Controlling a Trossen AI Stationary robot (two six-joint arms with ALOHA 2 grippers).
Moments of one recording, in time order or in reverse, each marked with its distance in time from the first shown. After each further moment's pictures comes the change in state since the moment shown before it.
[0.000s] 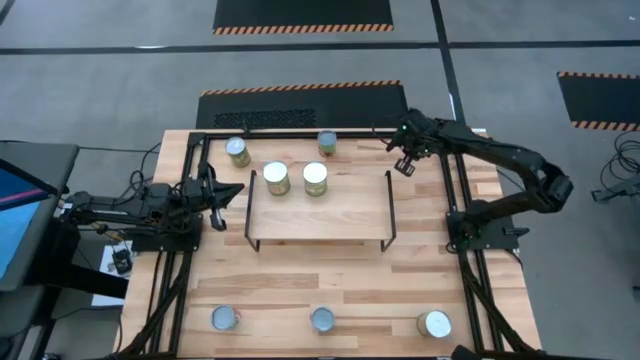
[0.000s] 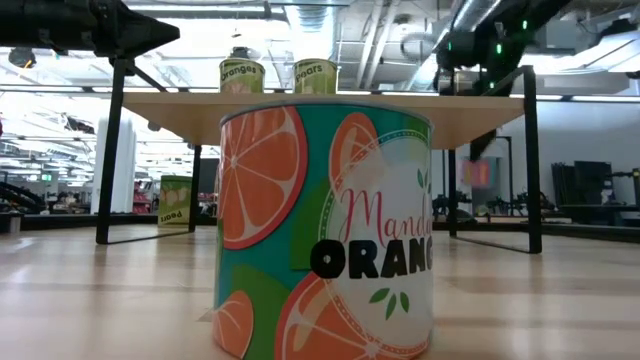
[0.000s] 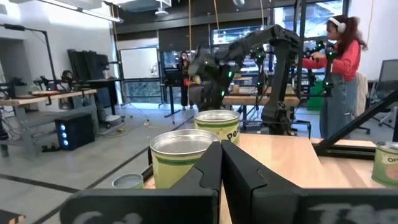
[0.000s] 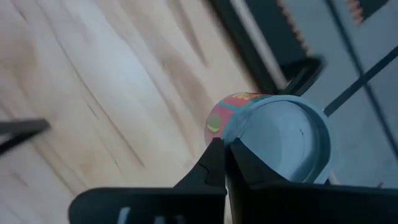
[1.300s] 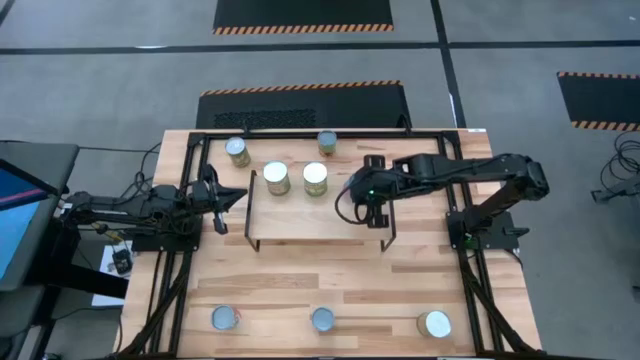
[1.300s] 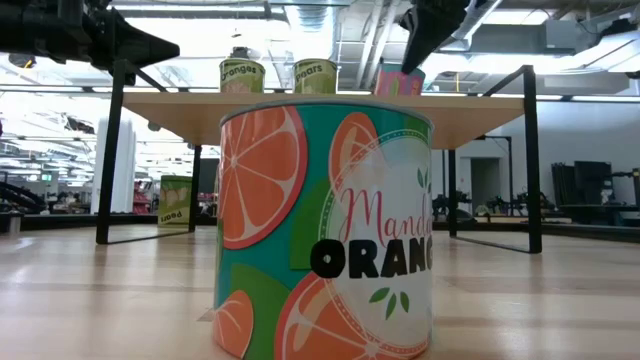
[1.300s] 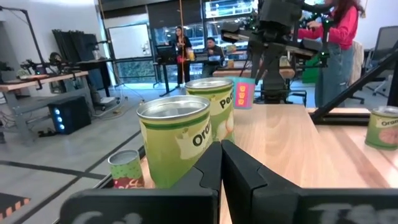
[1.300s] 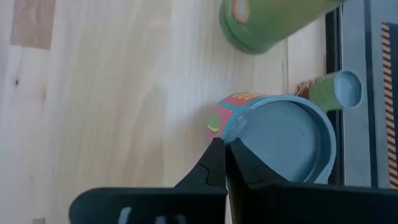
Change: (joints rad) left arm 0.000 0.002 0.000 -0.114 0.024 -0.007; right arm 0.726 0.216 0.485 -0.223 -0.019 0.094
